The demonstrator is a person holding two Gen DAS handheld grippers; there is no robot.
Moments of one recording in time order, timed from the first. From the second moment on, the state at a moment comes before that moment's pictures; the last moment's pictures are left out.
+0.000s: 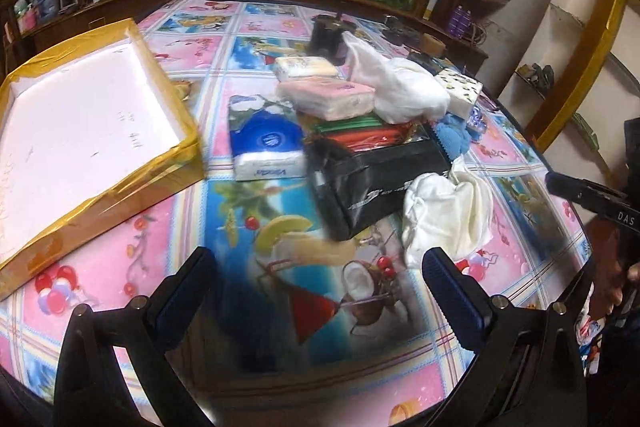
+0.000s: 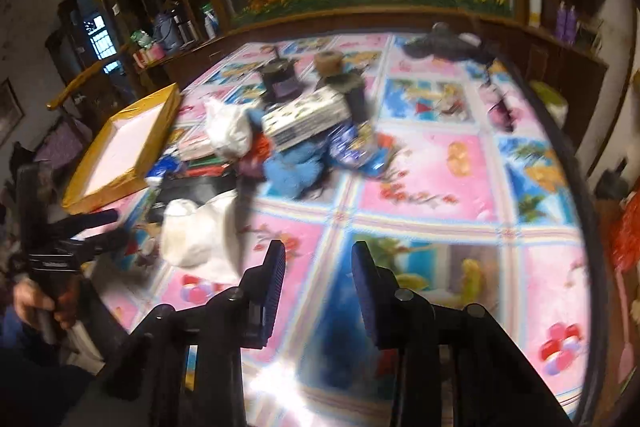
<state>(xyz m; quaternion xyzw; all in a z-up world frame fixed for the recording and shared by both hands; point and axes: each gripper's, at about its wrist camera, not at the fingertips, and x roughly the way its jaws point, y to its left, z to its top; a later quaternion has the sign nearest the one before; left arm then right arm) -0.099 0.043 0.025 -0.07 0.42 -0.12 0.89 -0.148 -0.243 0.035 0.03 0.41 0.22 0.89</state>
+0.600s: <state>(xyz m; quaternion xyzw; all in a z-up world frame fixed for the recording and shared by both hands) -0.104 0.061 0.023 -0.15 0.40 -0.15 0.89 -0.133 -0.098 -0.008 -0.12 0.43 0.30 0.85</state>
